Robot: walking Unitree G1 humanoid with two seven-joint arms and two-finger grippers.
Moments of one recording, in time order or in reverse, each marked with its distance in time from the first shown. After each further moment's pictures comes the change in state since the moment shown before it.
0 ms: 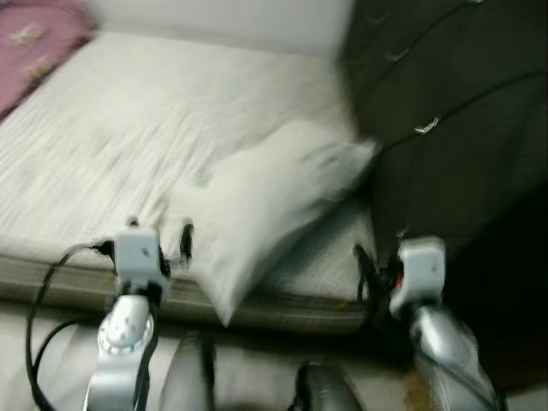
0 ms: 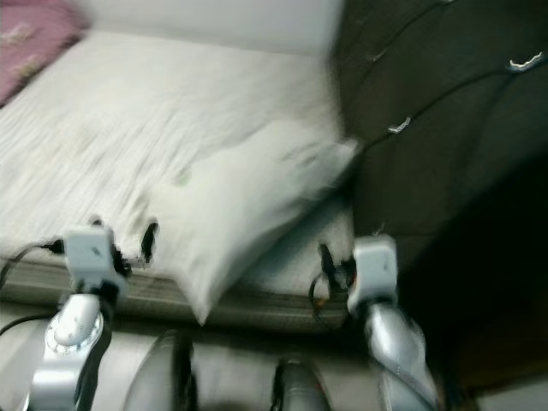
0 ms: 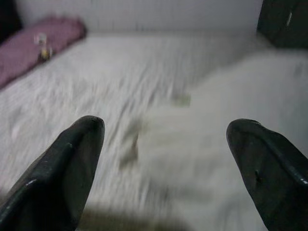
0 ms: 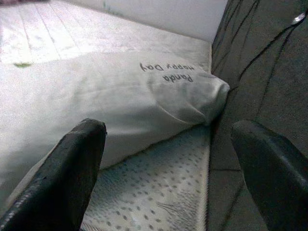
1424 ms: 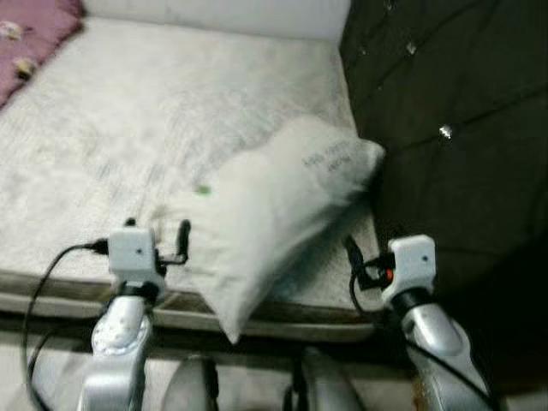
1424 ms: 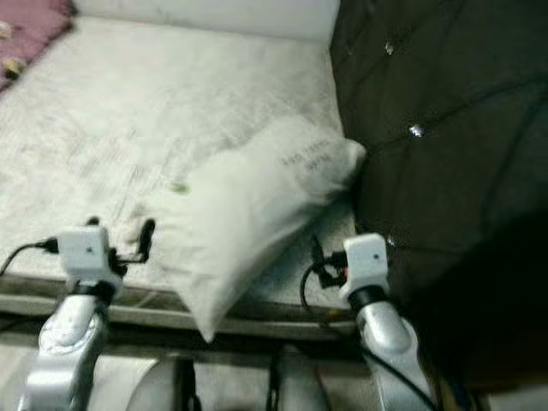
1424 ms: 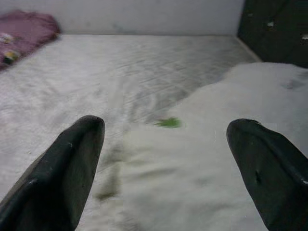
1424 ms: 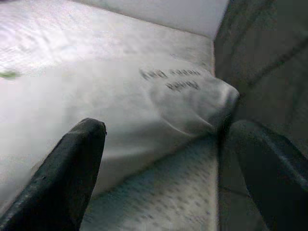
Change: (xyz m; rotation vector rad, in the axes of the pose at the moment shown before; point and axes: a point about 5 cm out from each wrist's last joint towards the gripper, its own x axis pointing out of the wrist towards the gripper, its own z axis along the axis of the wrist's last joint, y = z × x) left arm 0.007 -0.010 0.008 -0.050 -0.034 -0.058; right arm -0.001 0.004 -0.003 -0.007 0.011 0.036
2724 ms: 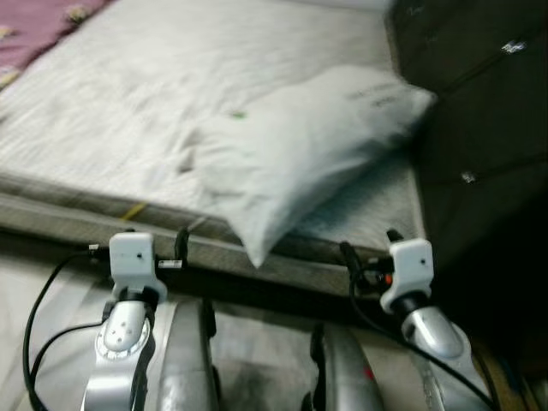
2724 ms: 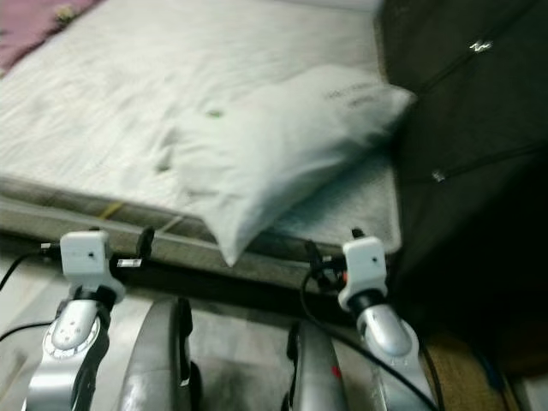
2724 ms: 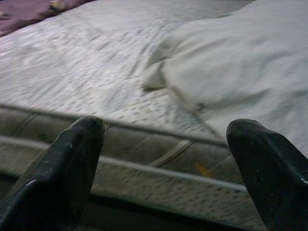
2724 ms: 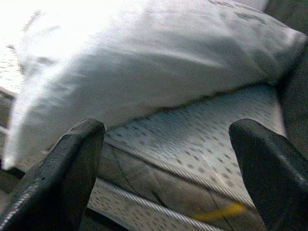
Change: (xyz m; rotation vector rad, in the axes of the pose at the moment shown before) left arm -0.002 0.011 -0.005 0.007 0.043 0.062; right arm 0.002 0.007 -0.001 0.031 0.003 0.053
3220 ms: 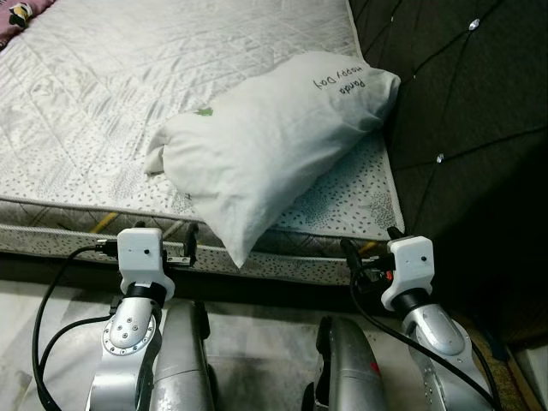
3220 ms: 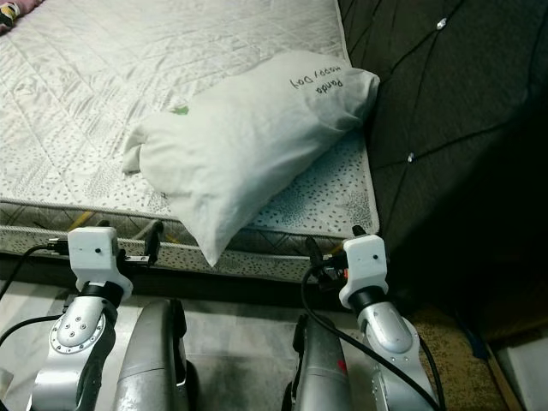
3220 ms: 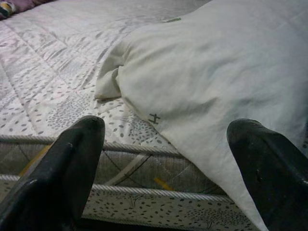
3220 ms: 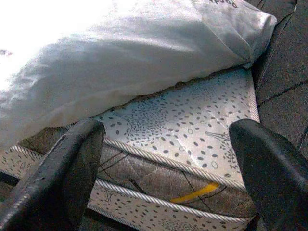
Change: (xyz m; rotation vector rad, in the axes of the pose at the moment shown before) left arm 0.000 -0.007 0.003 -0.005 -0.017 -0.044; right arm 0.001 -0.001 0.001 -0.003 -0.001 0.002
